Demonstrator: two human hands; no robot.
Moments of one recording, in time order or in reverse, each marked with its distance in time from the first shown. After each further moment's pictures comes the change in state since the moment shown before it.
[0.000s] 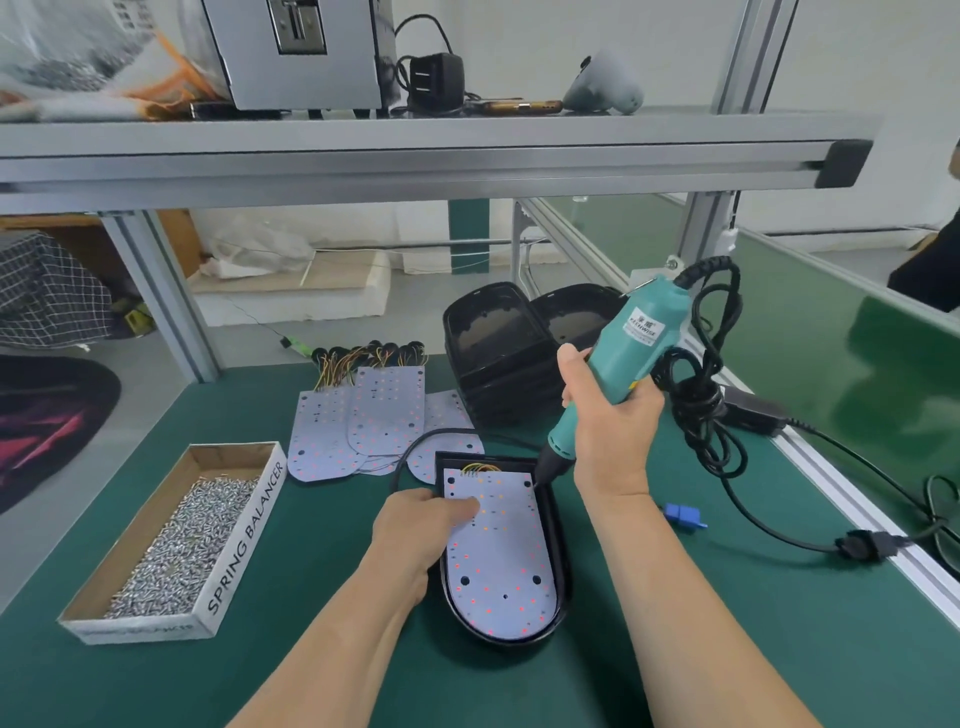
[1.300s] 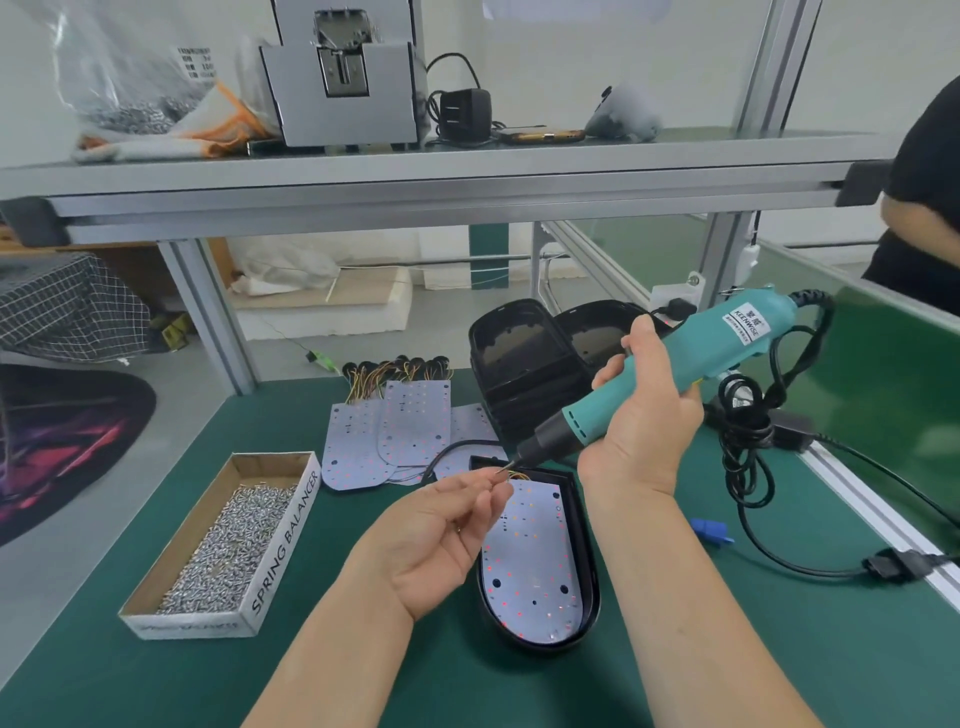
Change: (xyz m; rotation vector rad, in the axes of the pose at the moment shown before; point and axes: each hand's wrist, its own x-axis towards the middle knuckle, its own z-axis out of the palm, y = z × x) left_hand -0.042 0.031 -0.029 -0.753 -0.458 -0.133; right_hand -0.009 -0.054 0.033 0.439 0.284 0.243
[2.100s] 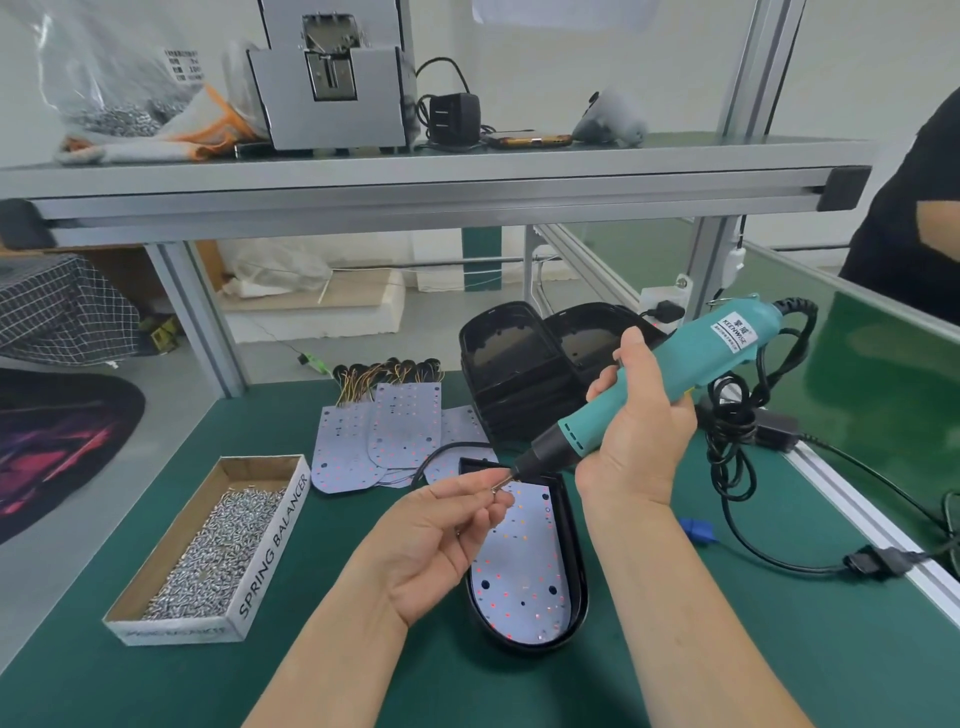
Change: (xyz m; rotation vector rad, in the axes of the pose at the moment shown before) left_hand 0.004 -0.006 -0.003 0.179 -0.075 0.065; right_hand 0.002 -0.001 -0.011 -0.041 -0.005 0.009
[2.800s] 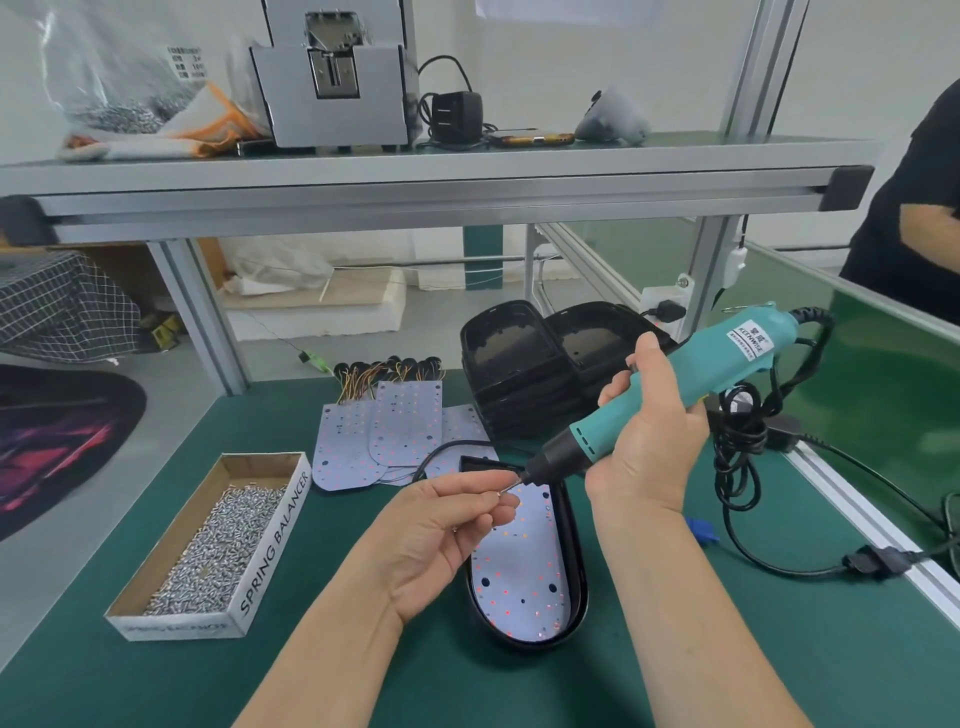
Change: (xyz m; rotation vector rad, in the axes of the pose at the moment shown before) left_hand -0.004 0.003 0.002 0.180 0.006 0.068; right_hand -0.001 -0.006 -0.009 0.013 0.030 -0.004
